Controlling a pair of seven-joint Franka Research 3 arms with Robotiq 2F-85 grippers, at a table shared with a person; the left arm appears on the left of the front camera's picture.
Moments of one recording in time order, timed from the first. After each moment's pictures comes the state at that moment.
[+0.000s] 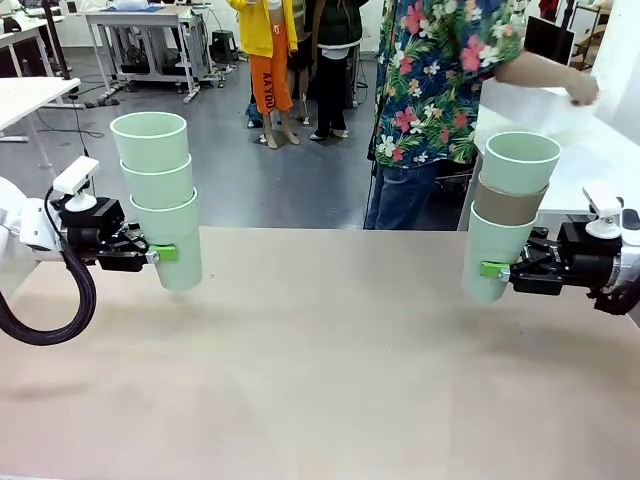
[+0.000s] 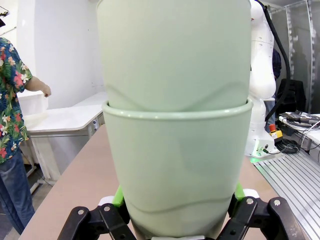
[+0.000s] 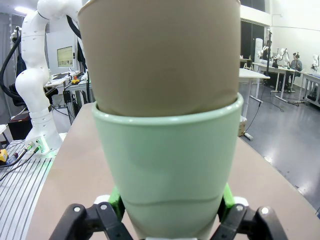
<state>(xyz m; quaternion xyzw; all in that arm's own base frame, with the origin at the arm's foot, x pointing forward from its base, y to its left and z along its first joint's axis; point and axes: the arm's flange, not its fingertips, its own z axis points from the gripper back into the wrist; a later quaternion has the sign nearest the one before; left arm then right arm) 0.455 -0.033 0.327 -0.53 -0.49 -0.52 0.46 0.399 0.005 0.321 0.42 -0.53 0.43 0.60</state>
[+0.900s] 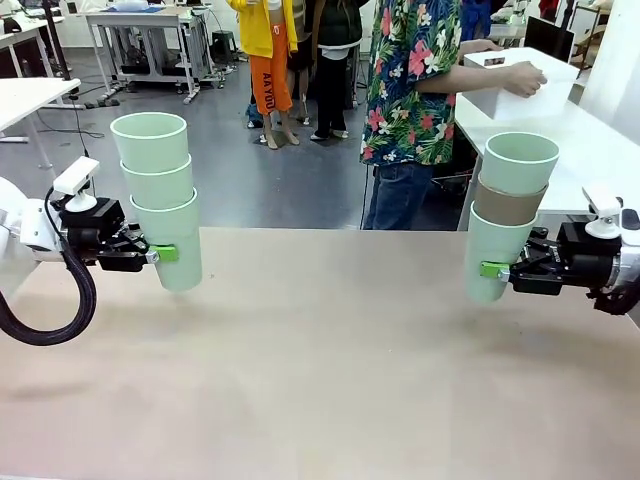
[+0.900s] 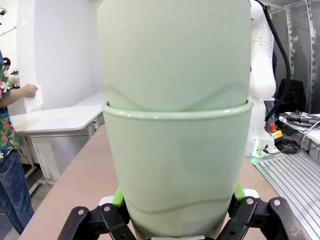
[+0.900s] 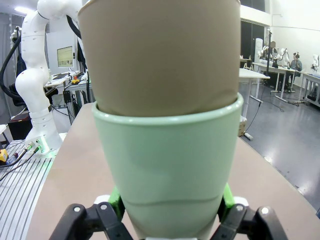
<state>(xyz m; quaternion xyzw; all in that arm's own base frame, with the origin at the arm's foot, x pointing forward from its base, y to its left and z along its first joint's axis) 0.455 -0.033 0.327 -0.53 -0.49 -0.52 0.46 0.399 0.005 0.321 0.42 -0.53 0.43 0.60</state>
